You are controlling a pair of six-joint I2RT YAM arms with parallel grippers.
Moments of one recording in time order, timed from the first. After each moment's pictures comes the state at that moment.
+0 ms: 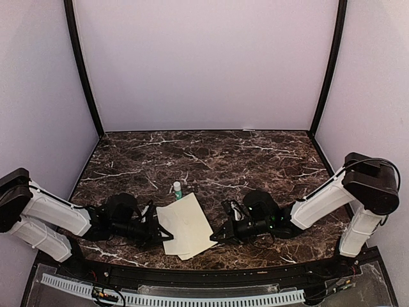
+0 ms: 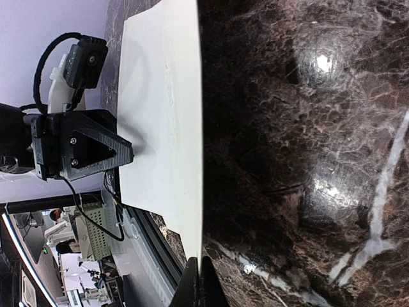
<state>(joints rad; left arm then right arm) -0.87 1.35 0.26 0.39 0.41 -1.26 1.08 1.72 0.57 0.55 -0.43 1.12</state>
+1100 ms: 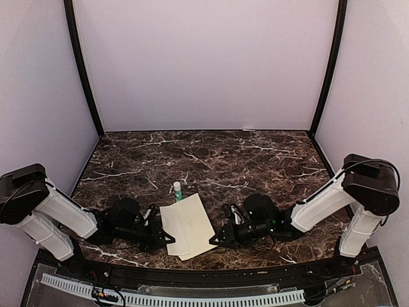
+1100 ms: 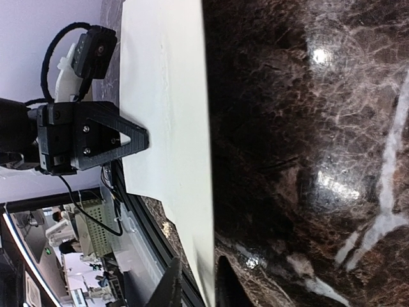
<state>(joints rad) -0.90 1.49 0.23 0.59 0.40 -1.33 1.10 1.72 0.54 0.57 -0.42 1.15</state>
